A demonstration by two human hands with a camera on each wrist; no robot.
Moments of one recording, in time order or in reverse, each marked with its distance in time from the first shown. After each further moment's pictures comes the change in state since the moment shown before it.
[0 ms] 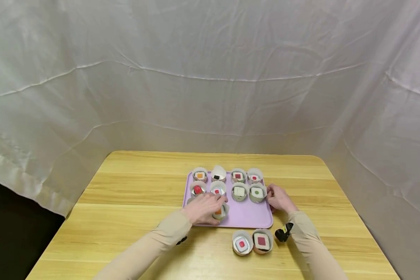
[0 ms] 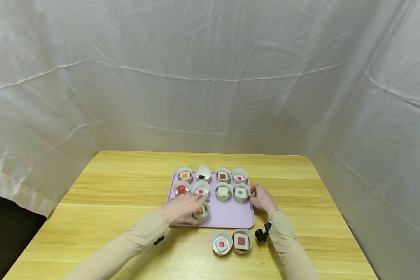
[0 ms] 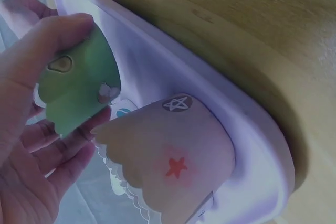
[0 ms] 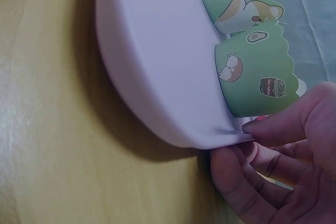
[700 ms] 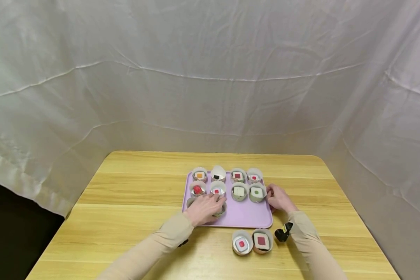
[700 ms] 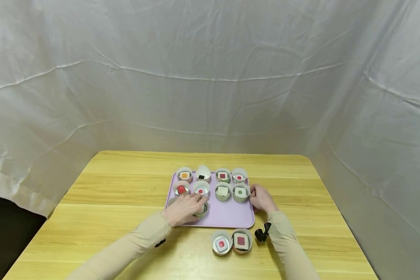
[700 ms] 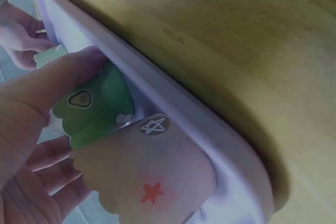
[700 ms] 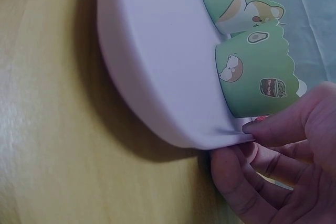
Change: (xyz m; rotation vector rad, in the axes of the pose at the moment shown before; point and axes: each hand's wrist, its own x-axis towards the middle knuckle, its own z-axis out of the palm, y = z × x) left_hand 0.000 0.005 0.016 0.113 0.066 -0.058; right_hand 0.002 0.000 -0.001 -0.022 -0.001 0.009
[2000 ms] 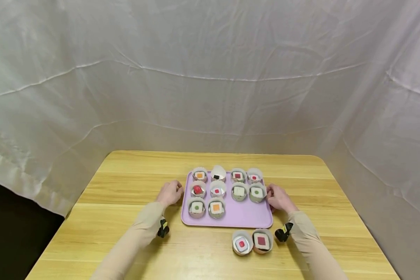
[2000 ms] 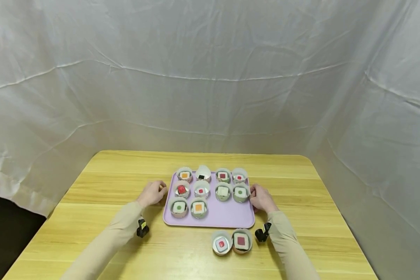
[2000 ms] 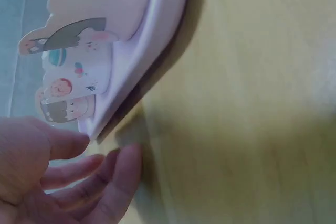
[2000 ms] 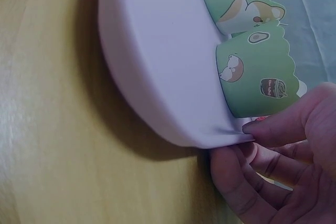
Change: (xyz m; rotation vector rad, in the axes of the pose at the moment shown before) left_hand -0.043 -0.094 0.030 -0.858 -0.004 -0.818; right_hand 0.000 0.002 -0.001 -0.020 -0.002 -0.030
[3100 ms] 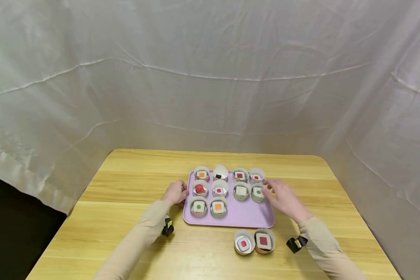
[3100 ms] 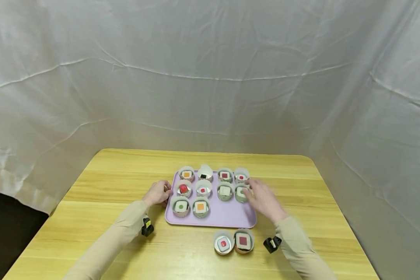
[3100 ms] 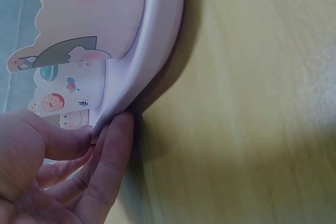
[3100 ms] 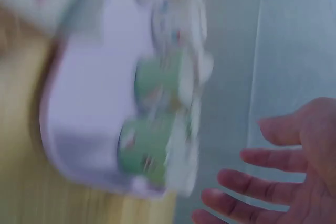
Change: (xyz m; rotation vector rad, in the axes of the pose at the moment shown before) left_hand 0.003 0.001 0.013 -0.145 -0.080 -0.062; right_hand -0.042 -0.075 -0.027 -0.265 0.128 -0.304
